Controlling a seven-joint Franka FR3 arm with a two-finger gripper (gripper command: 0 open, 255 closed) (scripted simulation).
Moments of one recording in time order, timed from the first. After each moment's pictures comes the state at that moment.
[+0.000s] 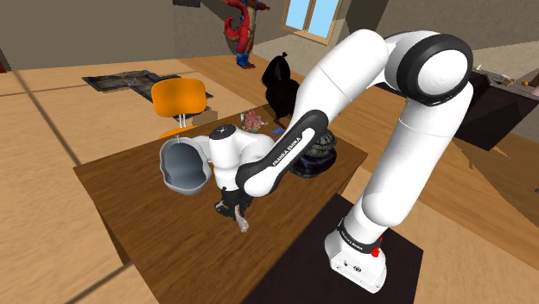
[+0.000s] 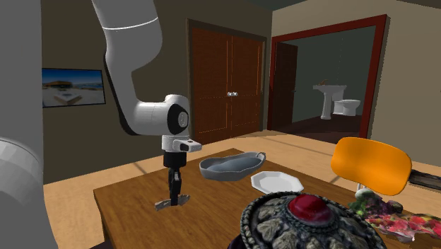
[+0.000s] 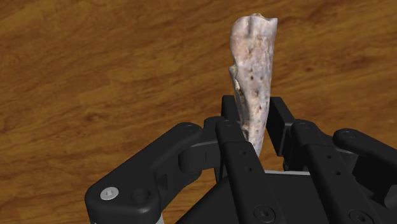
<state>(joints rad) 0.00 0.14 0.56 -2.52 -0.15 2.41 1.06</state>
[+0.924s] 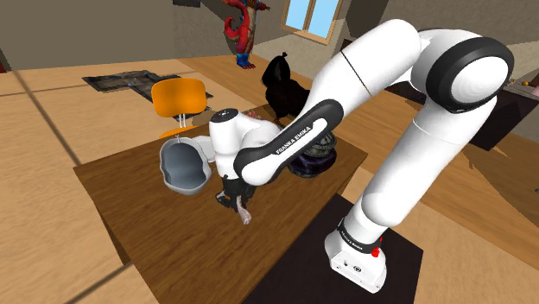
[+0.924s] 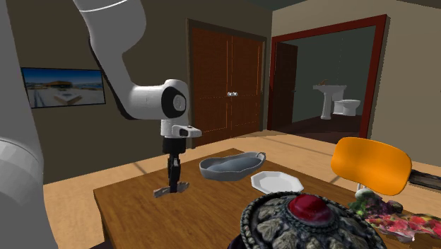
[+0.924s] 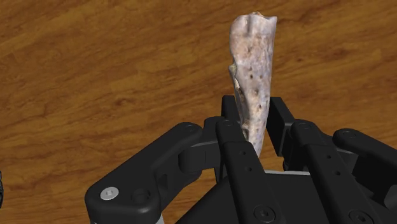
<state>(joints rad) -0.01 -0.01 0.59 -2.51 -0.03 2.29 0.97</state>
